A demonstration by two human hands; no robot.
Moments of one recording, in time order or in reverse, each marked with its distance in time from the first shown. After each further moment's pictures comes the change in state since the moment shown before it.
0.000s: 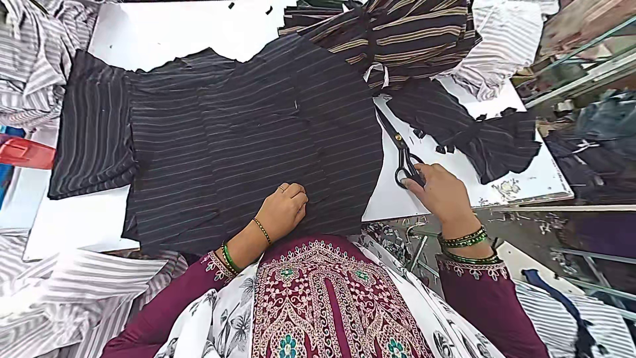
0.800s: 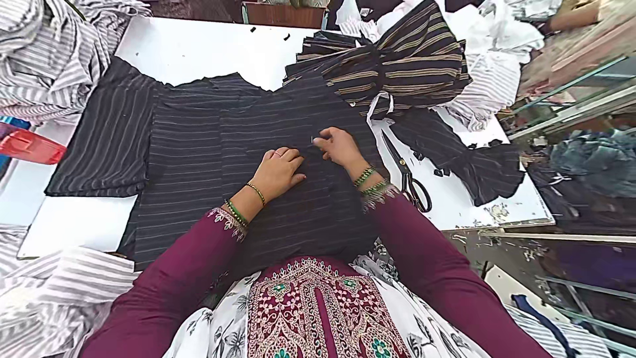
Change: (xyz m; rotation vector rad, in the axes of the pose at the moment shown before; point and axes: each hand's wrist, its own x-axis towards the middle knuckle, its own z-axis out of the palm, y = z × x) left_hand 0.056 -0.072 -0.039 0.198 -0.145 -0.114; right_hand 0.089 -0.194 0.027 0.624 -0.172 -0.224
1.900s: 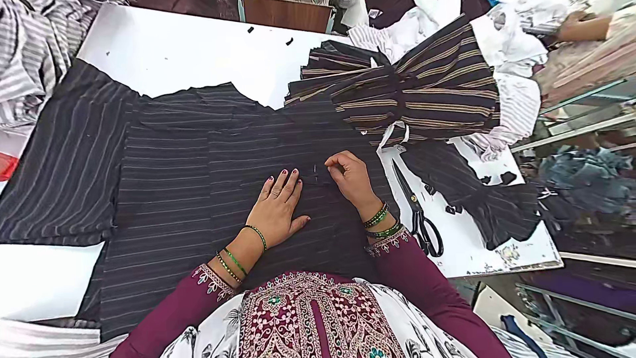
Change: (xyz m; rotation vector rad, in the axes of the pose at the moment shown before) left_hand 0.004 -0.002 0.003 0.009 -0.190 -0.163; right_hand 0.040 0.032 0.003 -0.068 0.234 -0.522
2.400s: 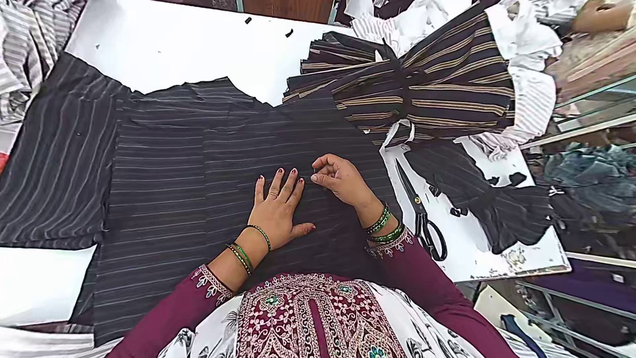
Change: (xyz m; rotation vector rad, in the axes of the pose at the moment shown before) left_hand 0.008 0.011 -0.015 -0.054 -0.177 -0.134; right_hand 0.015 -0.027 -0.002 0.327 -0.353 0.465
